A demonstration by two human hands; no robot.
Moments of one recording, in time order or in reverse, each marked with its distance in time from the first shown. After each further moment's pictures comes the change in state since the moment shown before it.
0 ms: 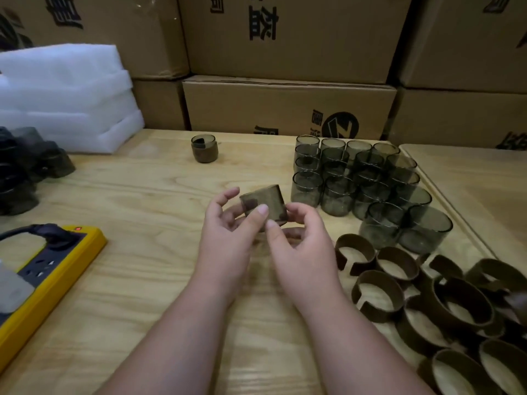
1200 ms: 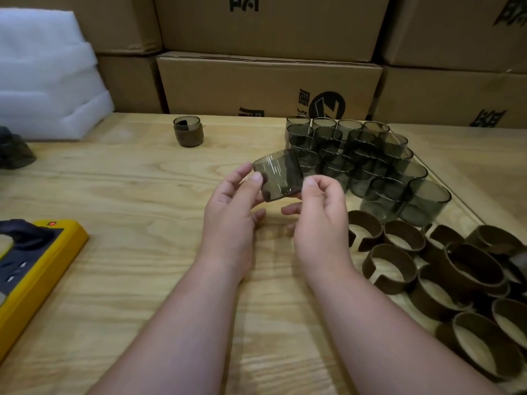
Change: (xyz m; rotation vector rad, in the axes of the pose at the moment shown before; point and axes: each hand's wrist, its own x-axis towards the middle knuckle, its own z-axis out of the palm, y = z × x) left_hand 0.016 -0.002 0.001 -0.147 -0.081 -0.139; right_hand 0.010 -0.002 0.013 0.164 0.249 0.061
